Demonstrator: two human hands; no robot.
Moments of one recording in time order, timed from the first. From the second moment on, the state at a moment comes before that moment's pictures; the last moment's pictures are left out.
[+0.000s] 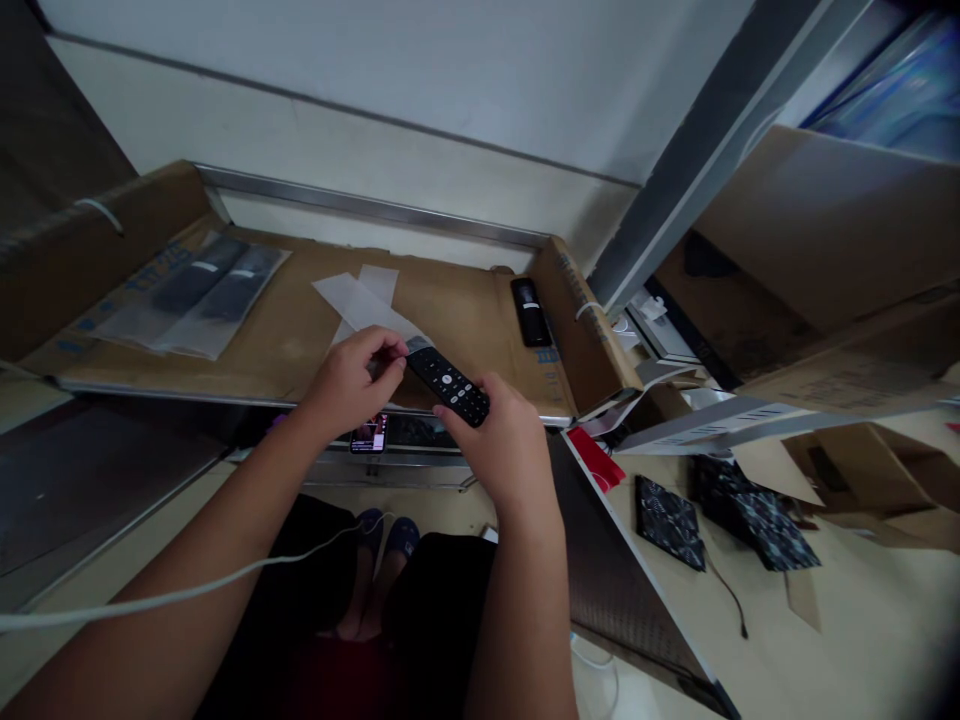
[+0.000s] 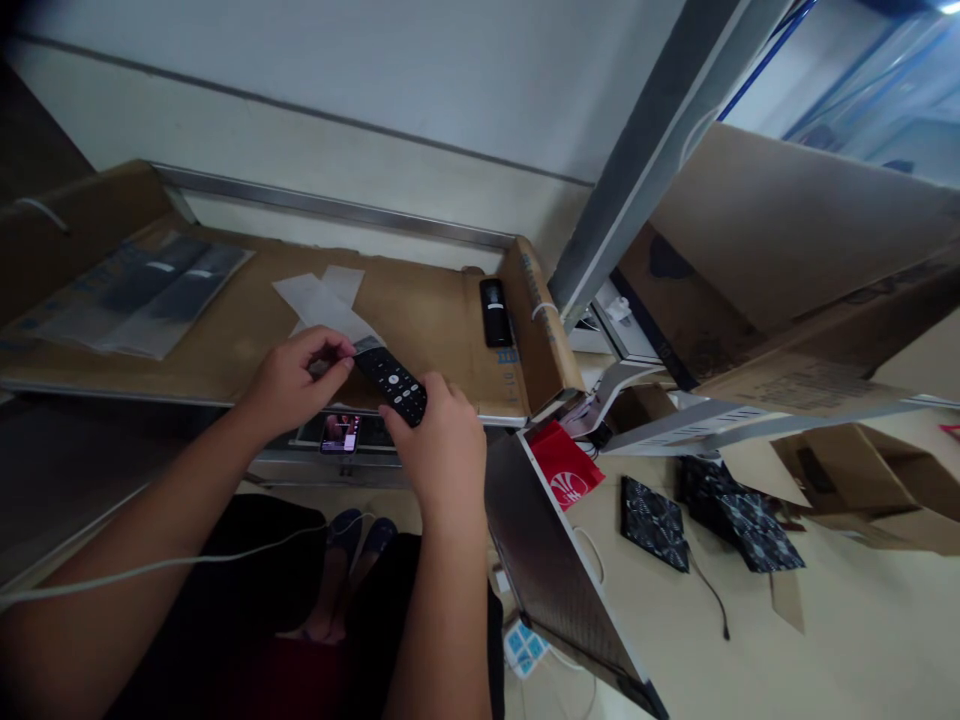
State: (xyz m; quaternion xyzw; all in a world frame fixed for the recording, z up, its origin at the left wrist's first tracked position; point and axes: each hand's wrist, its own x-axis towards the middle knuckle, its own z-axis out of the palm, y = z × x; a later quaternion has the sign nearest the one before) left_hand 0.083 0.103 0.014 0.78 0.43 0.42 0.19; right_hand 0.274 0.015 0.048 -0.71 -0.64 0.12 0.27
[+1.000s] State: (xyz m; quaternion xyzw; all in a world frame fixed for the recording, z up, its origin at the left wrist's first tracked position) left_hand 0.098 0.094 0.010 0.78 0.42 0.40 0.25; right_hand 0.265 0.021 0.036 -0.65 -0.62 0.25 0.36
